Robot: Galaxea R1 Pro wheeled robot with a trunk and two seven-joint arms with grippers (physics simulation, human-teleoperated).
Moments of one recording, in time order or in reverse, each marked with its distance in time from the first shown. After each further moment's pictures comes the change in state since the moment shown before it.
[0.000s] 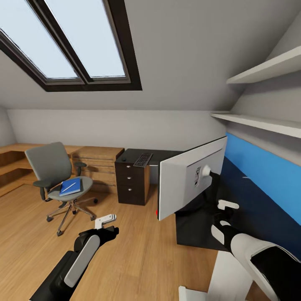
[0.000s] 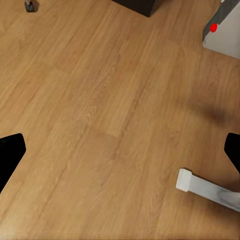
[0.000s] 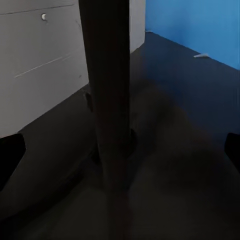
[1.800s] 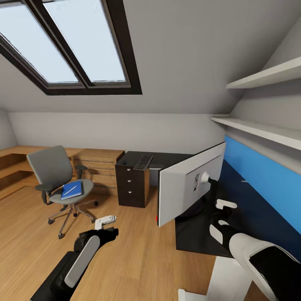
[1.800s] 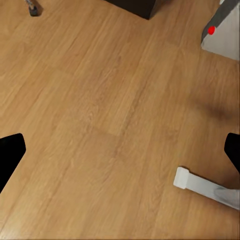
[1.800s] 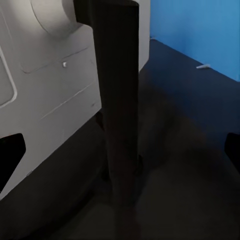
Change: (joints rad) left arm 0.000 0.000 0.000 0.013 -0.004 0.000 -0.003; right arm -0.001 0.010 0.002 -0.006 0.000 0.002 0.000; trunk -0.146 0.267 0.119
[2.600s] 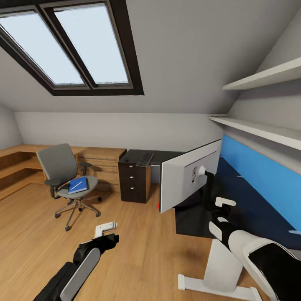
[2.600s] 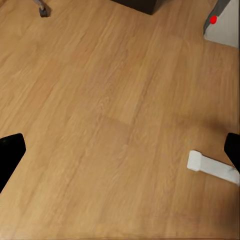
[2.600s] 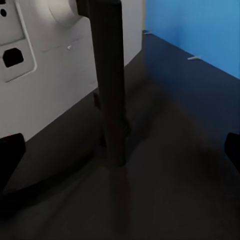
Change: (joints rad) left arm 0.050 0.058 -0.116 -0.023 0.009 -0.107 -0.002; right arm -0.021 0.003 0.001 -0.002 -0.003 0.039 -0.001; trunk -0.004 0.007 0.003
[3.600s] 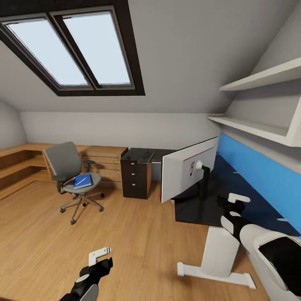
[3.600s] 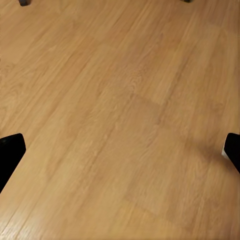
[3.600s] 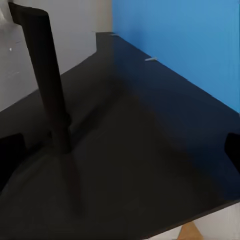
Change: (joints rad) left arm 0.083 0.033 -0.138 0.265 -0.004 -0.403 -0.062; right arm -0.051 -0.086 0.003 0.025 -0.007 0.050 -0.016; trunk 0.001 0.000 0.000
